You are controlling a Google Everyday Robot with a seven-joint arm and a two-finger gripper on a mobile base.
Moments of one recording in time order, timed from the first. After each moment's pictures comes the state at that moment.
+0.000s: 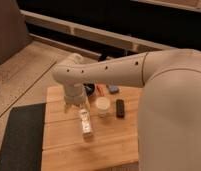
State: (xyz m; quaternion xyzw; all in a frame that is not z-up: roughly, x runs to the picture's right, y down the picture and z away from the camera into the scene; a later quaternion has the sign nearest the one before) arm -0.108 0.103 0.703 -0.26 0.23 0.64 0.68
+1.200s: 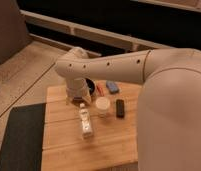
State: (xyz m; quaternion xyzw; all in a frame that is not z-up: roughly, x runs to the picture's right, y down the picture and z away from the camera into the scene) arm -0.104 0.049 0.721 -0.24 0.18 0.64 0.71
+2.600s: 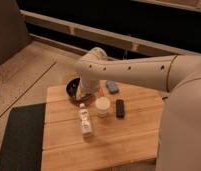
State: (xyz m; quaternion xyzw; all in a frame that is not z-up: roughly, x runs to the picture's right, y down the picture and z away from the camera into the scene) arm -0.044 0.045 0.746 -0.23 0.14 0.66 0.70
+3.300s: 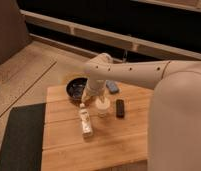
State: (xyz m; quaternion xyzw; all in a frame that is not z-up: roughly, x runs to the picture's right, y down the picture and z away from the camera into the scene) arm -0.035 0.073 0.793 -0.28 0.18 0.66 0.67
